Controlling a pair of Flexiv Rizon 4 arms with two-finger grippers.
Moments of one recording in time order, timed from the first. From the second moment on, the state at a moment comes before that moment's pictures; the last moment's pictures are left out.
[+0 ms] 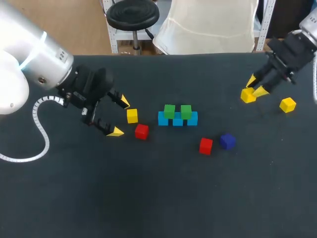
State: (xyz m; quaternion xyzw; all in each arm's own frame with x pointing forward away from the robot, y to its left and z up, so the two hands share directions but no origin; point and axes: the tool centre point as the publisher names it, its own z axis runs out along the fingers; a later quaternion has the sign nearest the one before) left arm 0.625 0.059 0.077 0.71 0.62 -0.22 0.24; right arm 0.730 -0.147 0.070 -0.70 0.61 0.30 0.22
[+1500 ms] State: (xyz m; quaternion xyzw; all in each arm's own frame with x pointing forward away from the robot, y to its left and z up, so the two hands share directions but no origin) left arm 0.625 0.059 0.077 0.71 0.62 -0.22 0.24; right arm 0.698 0.014 0.098 -0.62 0.67 0.21 0.36
